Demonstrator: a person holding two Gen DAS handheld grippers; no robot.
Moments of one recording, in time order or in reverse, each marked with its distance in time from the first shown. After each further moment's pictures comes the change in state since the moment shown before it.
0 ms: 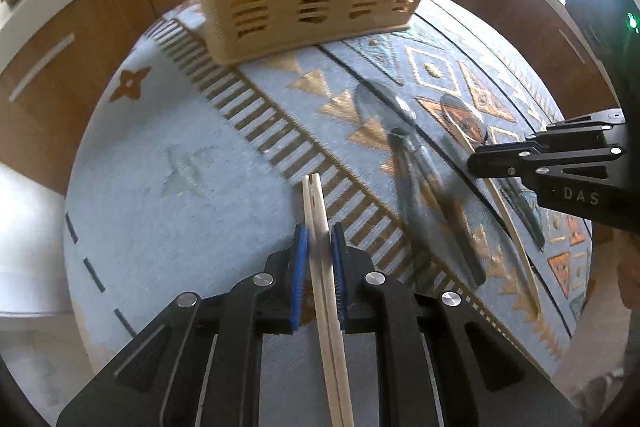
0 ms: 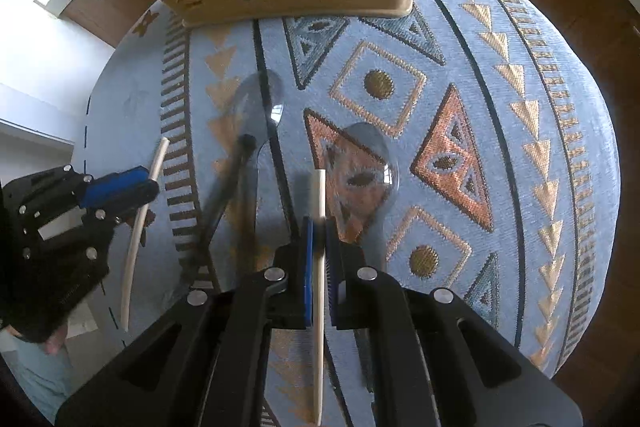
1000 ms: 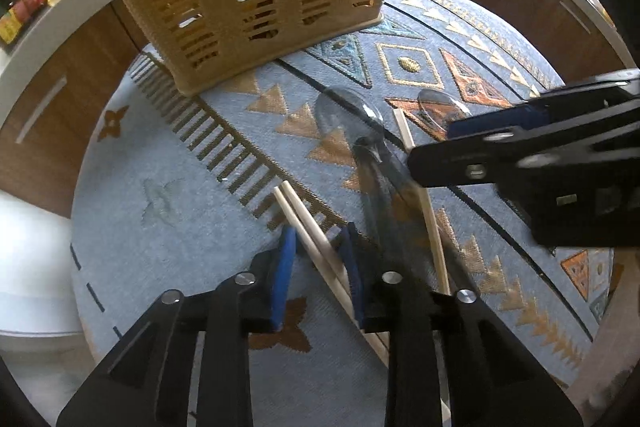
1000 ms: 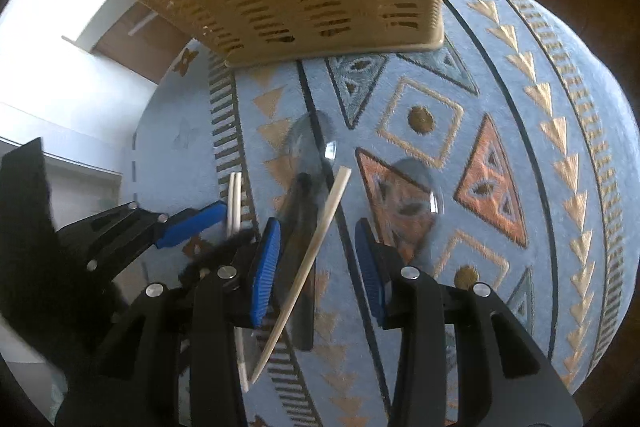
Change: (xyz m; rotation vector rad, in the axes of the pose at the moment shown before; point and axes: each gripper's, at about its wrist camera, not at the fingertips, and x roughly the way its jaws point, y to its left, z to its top) left arm 0.015 -0.041 0.014 0.106 -0.016 0.105; right arm -0.032 -0.008 0.000 0.052 -0.082 0.133
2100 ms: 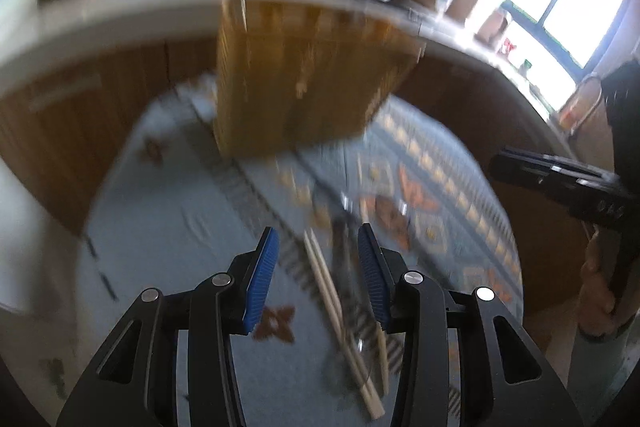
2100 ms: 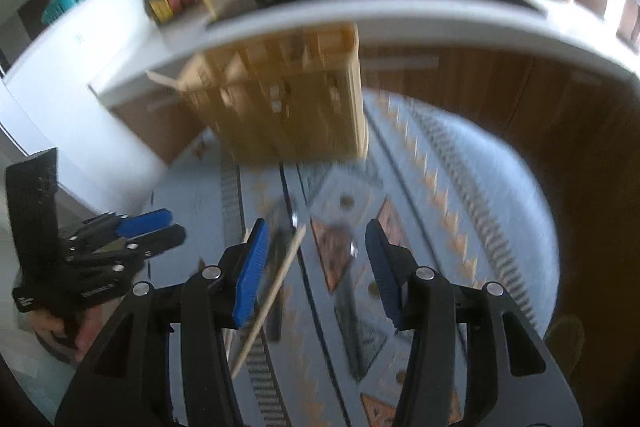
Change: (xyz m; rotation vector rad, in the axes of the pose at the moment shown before) left arm -0.073 0.051 -0.012 -0.225 -0.239 -0.251; right arm -0.107 -0.009 -0.045 -0.028 -0.328 -0.096
